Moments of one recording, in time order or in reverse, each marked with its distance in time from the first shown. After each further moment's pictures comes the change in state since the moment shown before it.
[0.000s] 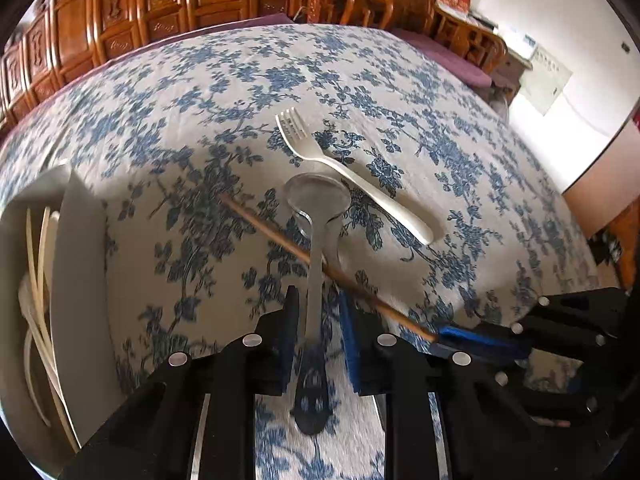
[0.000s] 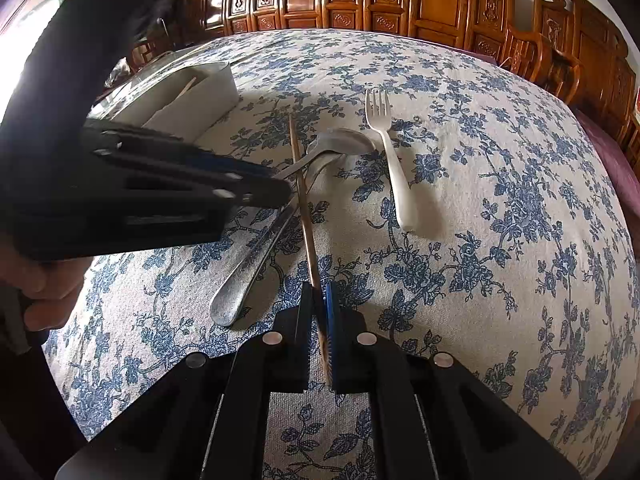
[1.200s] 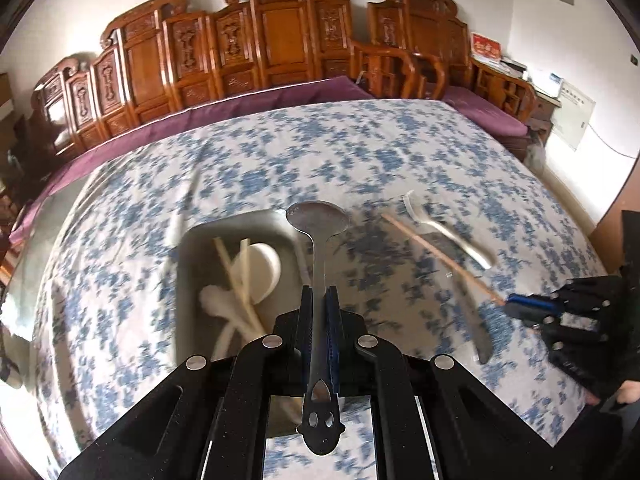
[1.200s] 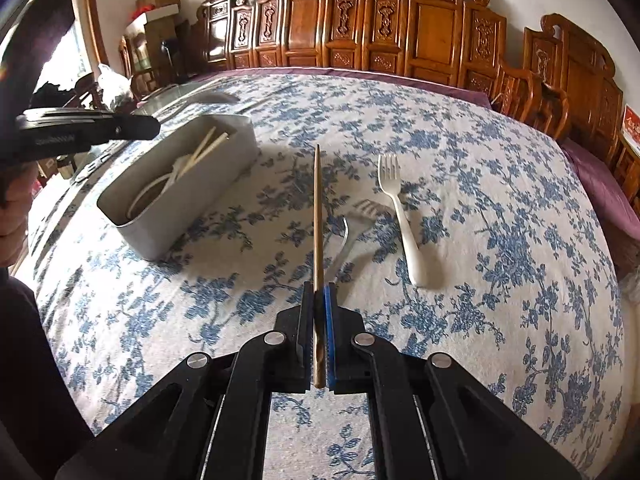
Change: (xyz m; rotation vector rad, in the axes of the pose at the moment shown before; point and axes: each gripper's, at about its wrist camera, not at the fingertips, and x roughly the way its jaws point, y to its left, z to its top) left arm -0.134 0.095 -0.026 -0.037 -0.196 0.186; right arm -0.034 0.030 0.019 -0.011 -0.140 -0.024
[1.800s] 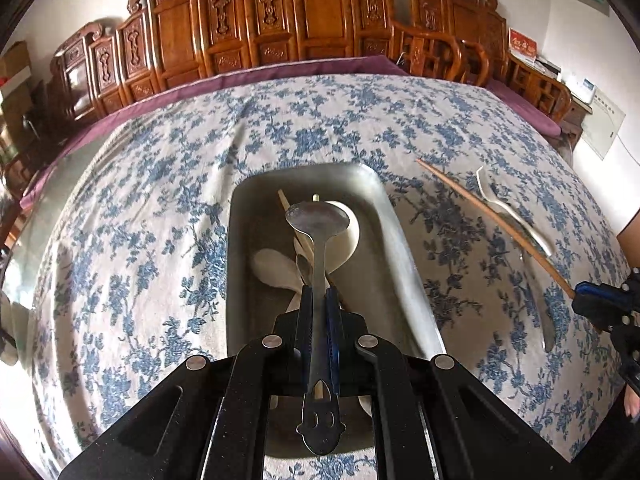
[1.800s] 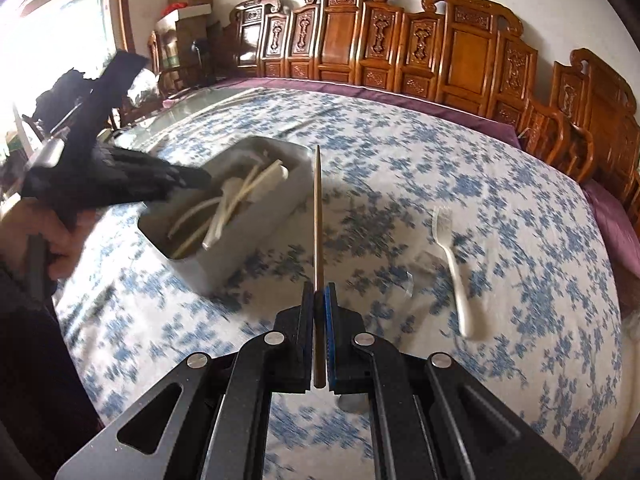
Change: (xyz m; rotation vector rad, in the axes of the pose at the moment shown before) left arm 0.041 0.054 -0.023 -0.076 0.075 0.049; right arm -0.004 0.055 0.037 -0.081 -0.040 0.052
